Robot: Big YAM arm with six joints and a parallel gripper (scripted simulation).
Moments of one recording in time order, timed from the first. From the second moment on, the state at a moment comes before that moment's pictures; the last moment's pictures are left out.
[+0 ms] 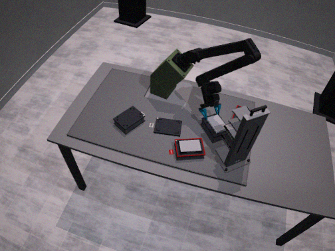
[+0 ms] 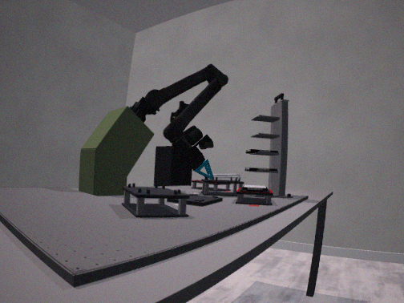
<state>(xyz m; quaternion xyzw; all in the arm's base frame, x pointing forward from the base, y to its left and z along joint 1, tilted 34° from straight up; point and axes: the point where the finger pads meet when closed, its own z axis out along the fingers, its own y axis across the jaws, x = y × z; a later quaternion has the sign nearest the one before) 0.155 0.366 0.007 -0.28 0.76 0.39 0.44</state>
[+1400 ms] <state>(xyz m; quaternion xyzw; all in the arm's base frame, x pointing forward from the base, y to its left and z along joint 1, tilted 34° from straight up) 0.155 0.368 0.004 -0.27 0.76 0.40 0.44</state>
